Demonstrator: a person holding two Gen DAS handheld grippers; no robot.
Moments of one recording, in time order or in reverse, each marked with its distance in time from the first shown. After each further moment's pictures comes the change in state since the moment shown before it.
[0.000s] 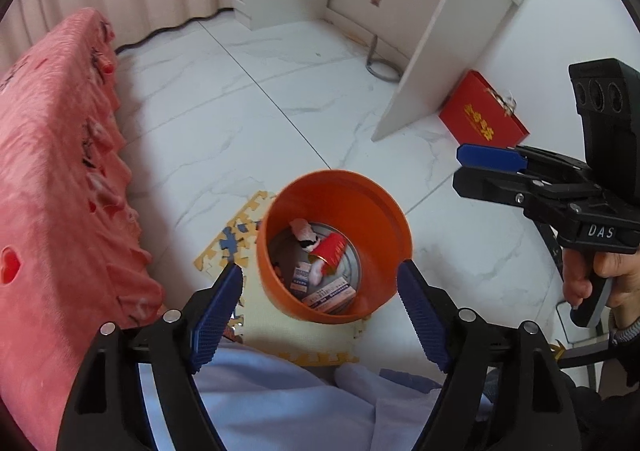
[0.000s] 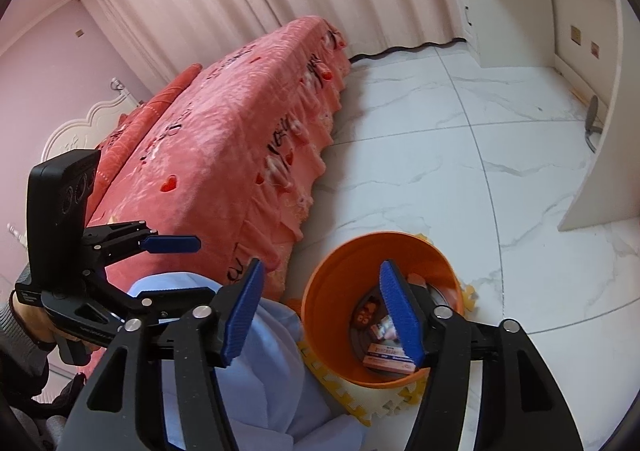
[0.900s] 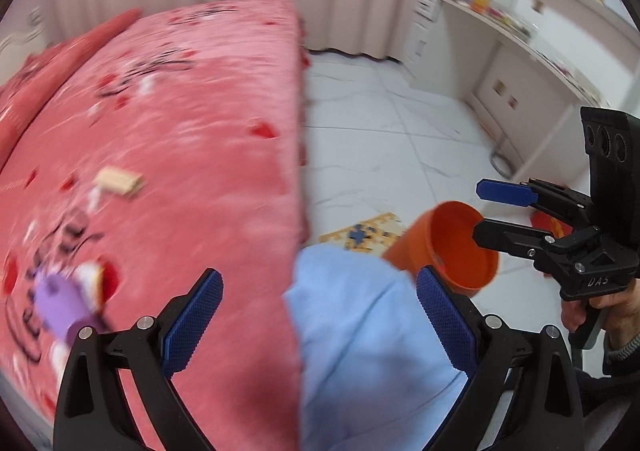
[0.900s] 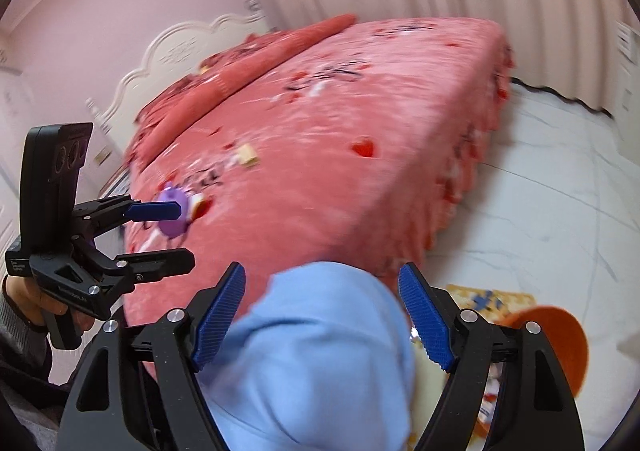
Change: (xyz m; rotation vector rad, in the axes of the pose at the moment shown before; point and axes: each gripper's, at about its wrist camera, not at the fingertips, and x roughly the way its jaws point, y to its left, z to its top) left arm -0.173 0.097 -0.160 -0.479 -0.199 0.328; right arm 0.057 0.256 0.000 -0.438 0.128 0.299
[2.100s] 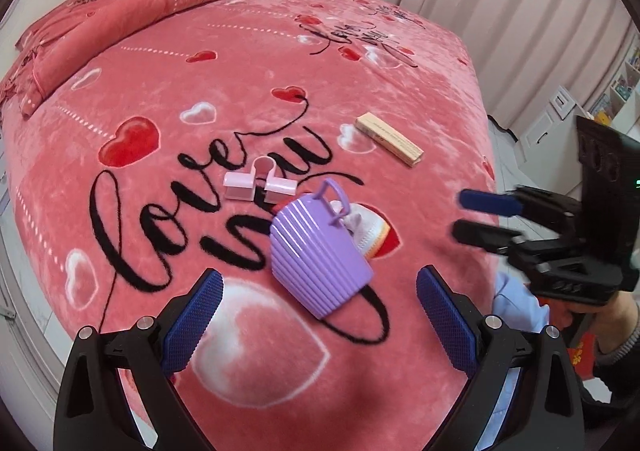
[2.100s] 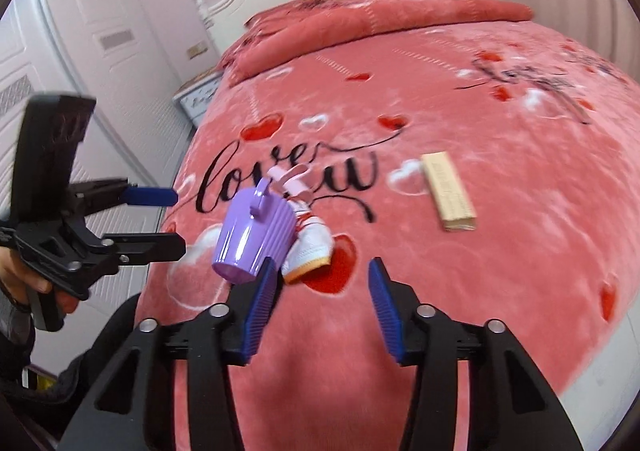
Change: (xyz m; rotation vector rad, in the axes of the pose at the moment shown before) left arm -0.041 0.234 -0.066 -0.438 -0.024 0.162; right arm 0.244 0.182 0.097 -0.409 0.223 0.274
